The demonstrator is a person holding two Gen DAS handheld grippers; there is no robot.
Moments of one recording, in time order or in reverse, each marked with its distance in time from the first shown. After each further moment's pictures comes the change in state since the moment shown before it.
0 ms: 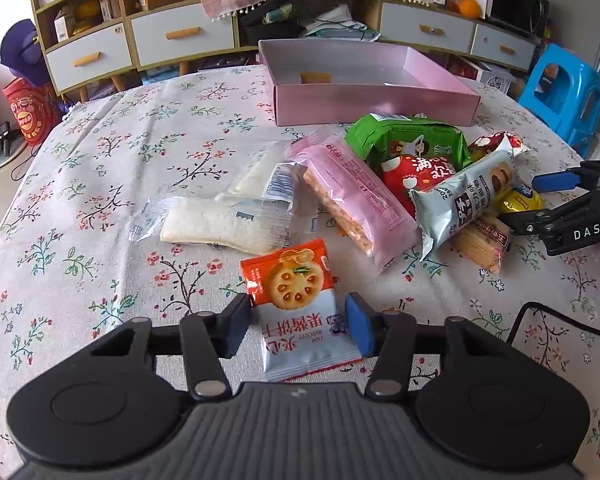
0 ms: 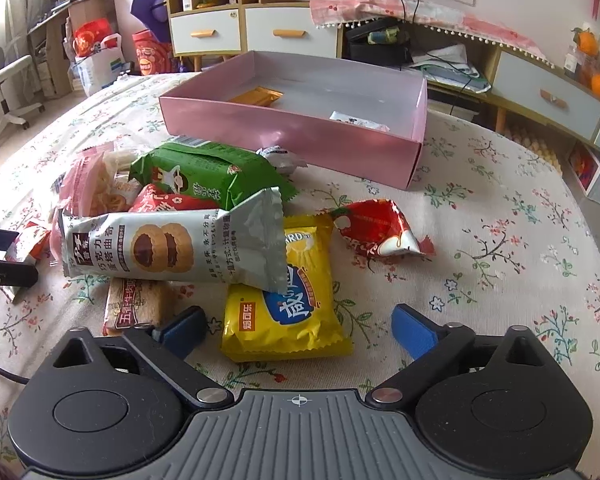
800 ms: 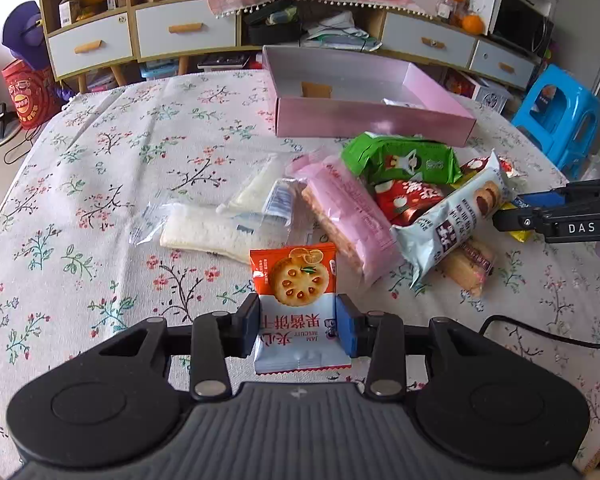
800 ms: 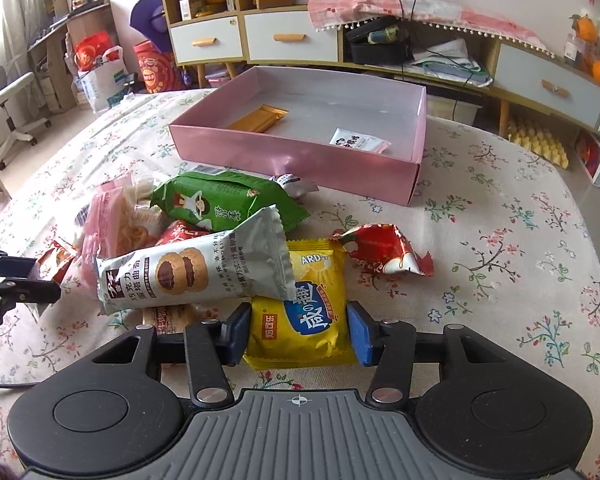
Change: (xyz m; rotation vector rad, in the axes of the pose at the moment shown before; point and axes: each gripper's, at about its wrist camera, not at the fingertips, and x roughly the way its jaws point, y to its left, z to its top) left arm -0.010 0.006 0.009 -0.062 -0.004 -0.052; right arm -0.021 -0.003 0.018 0.054 0.019 0.041
